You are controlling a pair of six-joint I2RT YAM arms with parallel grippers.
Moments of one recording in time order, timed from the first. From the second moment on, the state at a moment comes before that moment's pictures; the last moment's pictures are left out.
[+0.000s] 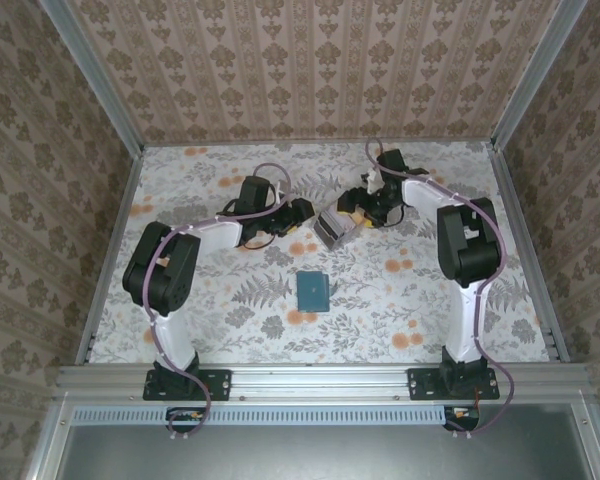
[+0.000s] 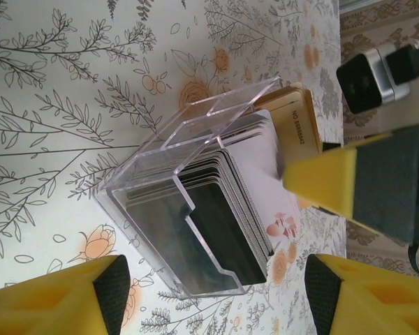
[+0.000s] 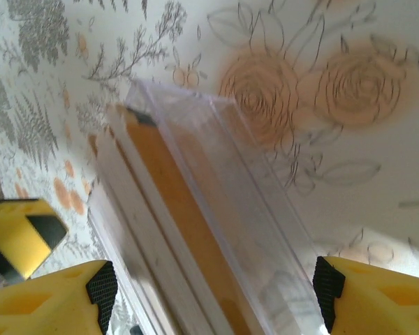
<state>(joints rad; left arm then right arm) -0.48 1.87 1.08 0.13 0.58 -0.83 0.19 2.08 1.51 -0.60 -0.61 0.45</state>
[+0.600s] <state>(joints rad) -0.51 1.79 1.06 0.03 0.54 -0.79 0.27 1.93 1.60 -0.83 -0.17 0.26</state>
